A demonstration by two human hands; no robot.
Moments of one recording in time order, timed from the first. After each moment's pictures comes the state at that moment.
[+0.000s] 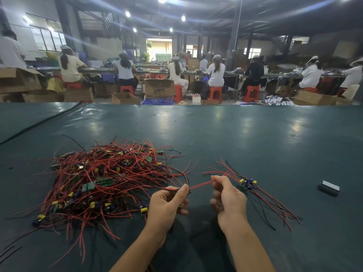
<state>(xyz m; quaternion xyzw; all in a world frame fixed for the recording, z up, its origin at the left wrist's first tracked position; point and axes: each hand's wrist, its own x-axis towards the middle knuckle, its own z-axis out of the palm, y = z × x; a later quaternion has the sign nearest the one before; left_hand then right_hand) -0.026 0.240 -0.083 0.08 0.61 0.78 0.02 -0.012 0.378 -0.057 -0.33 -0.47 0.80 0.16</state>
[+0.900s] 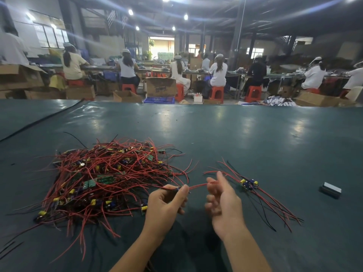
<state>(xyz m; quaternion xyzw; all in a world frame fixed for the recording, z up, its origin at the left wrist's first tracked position) -0.025 0.236 -0.089 0.13 0.64 0.75 -0.05 -0.004 0.368 -0.055 -0.29 -0.43 0.85 0.11</state>
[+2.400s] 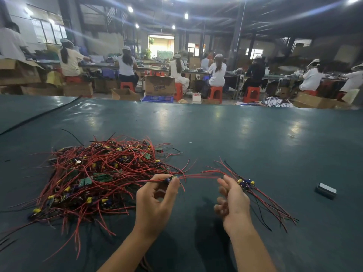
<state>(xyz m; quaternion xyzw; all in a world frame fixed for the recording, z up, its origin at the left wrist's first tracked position) -0.022 0.227 -0.075 0.19 0.68 0.67 -0.24 -0.006 0.394 -0.060 -0.34 -0.47 0.80 0.15</state>
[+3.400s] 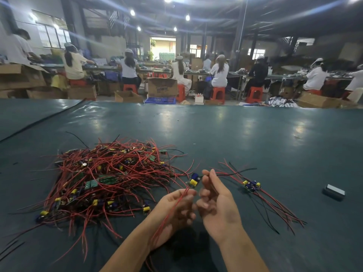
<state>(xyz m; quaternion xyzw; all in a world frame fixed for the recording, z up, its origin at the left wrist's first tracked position) -0.028 0.227 -0.079 0.06 0.53 0.79 0.31 0.004 0.349 -0.045 -0.14 -0.34 0.93 0.06</state>
